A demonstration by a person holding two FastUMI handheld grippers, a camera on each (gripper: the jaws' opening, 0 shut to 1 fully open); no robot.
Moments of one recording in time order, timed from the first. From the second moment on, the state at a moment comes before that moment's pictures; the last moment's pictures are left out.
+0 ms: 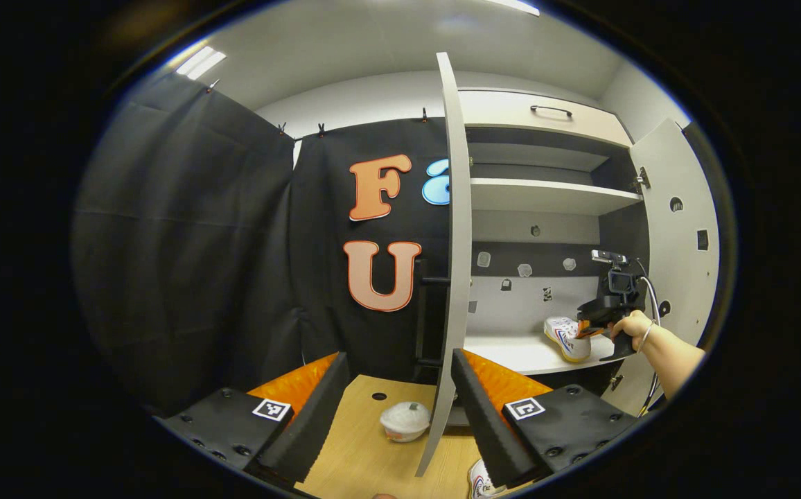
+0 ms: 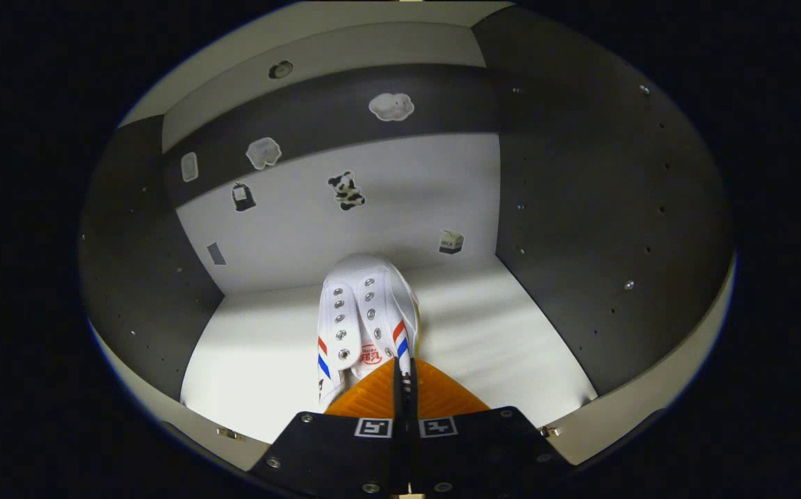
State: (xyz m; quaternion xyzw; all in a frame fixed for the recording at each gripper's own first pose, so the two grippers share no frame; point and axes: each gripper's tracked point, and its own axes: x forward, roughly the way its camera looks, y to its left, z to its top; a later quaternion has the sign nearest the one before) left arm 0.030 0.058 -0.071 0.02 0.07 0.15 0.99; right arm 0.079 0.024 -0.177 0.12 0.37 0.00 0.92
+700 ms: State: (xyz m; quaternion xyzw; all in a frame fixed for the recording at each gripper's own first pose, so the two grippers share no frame) left arm 0.041 -0.013 -0.107 0.01 0.10 0.09 0.99; right arm 0.010 0.010 -0.106 0.06 0.23 0.02 0.97
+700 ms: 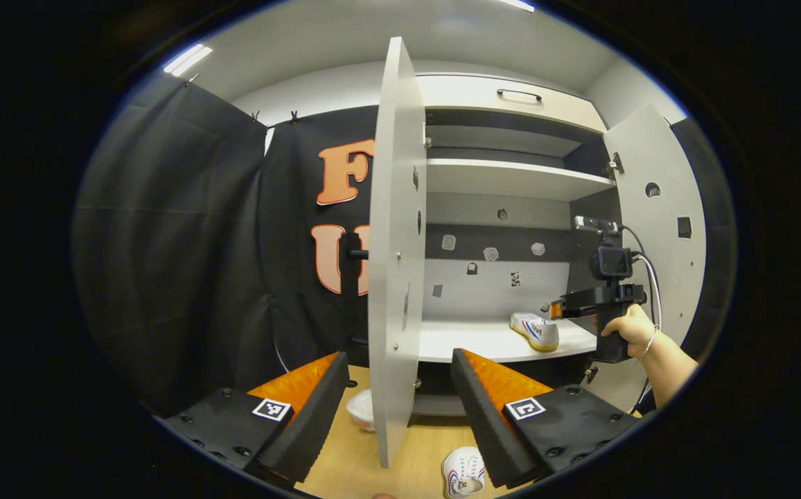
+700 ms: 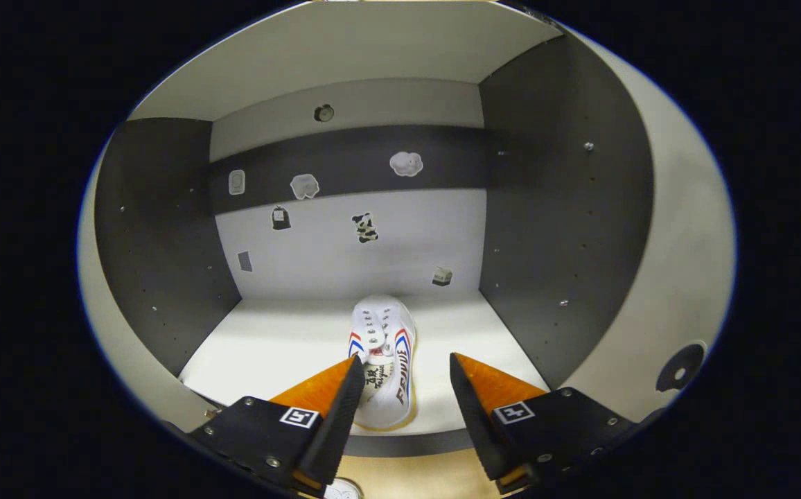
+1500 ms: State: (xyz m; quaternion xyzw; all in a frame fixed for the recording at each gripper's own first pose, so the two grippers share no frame) left arm 0.034 -0.066 -0.290 0.00 0.24 0.04 0.97; right arm -0.153 -0.010 -0.079 0.07 0.16 0.10 0.98
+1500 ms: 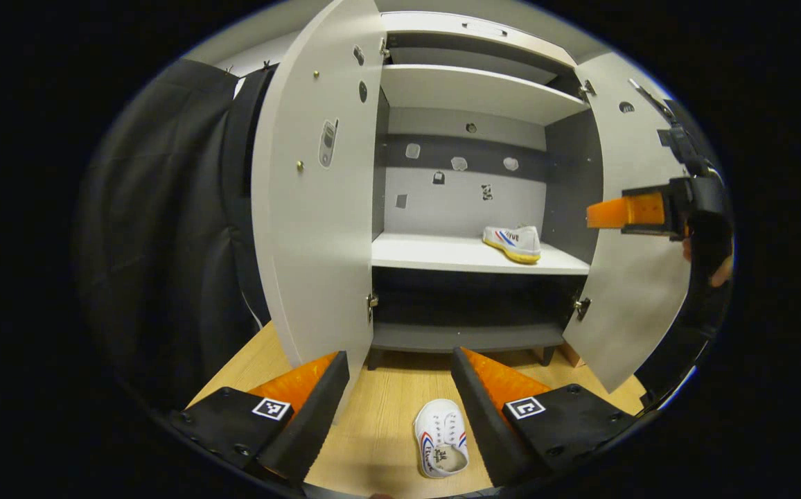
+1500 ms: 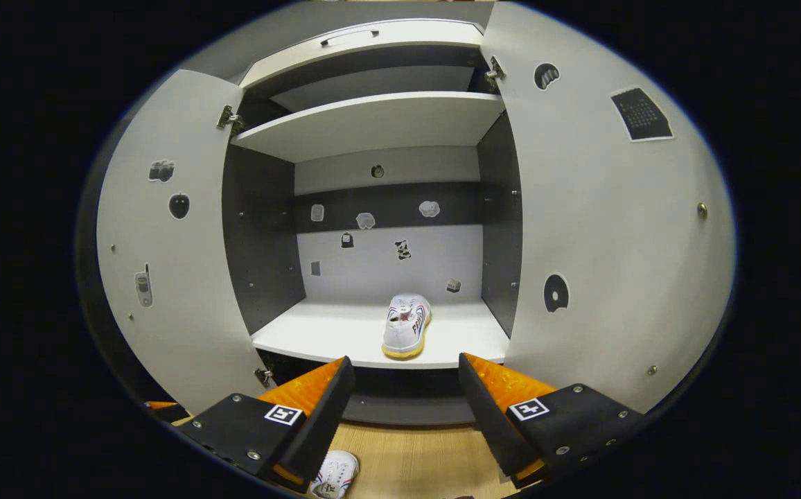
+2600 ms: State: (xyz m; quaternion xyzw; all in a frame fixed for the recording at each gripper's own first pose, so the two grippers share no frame) left arm -0.014 -0.106 -0.568 -0.02 0.52 -0.02 0.86; right arm -0.210 -0.044 -0.096 0.01 0.13 0.07 0.99
